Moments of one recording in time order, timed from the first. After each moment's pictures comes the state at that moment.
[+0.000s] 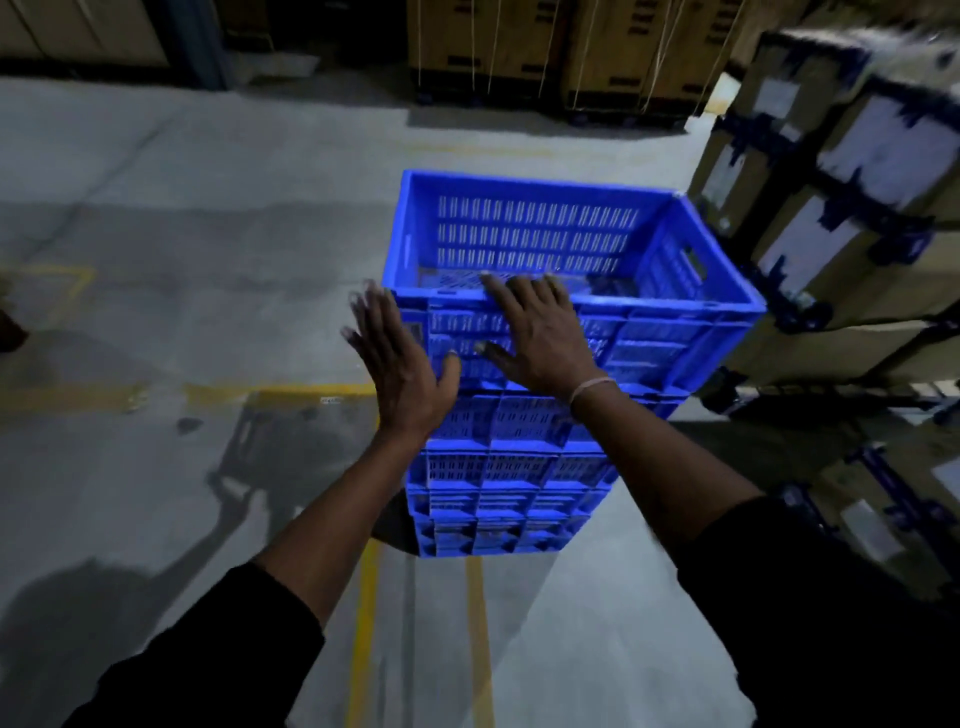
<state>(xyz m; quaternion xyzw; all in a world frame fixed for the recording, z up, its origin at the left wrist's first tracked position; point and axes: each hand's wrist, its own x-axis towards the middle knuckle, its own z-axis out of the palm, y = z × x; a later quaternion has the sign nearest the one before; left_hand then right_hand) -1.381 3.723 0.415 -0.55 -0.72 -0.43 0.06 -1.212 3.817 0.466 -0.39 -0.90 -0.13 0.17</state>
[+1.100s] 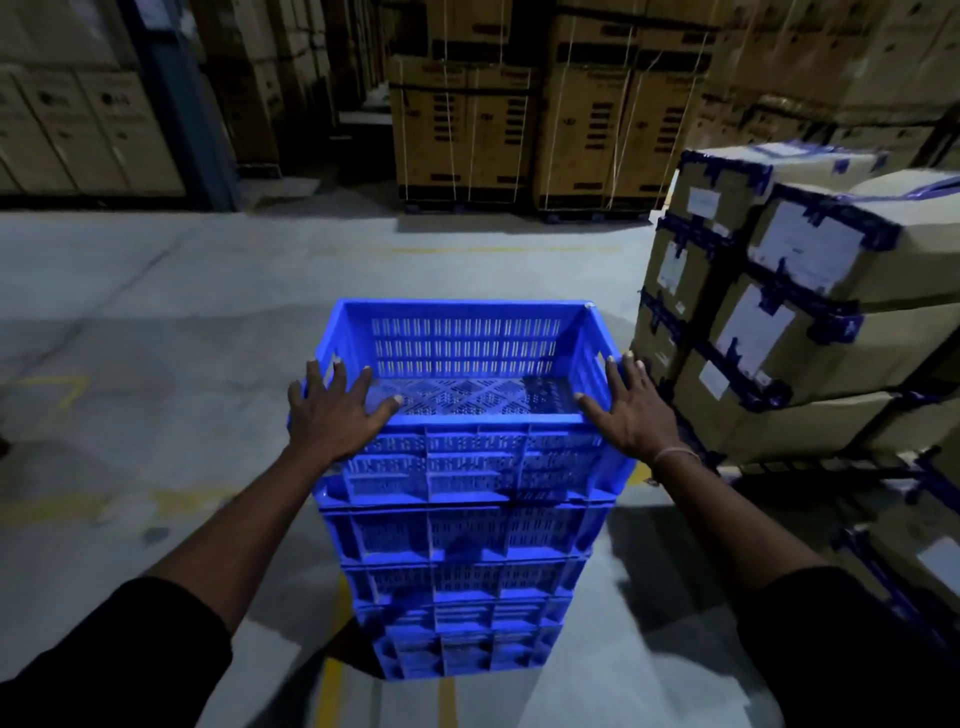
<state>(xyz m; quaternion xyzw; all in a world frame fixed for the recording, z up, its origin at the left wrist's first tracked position) -1.394 3.820 0.498 -0.58 -0.81 -0.04 0.02 -0.989 3.924 0.502 -0.60 -0.78 0.10 0.12</state>
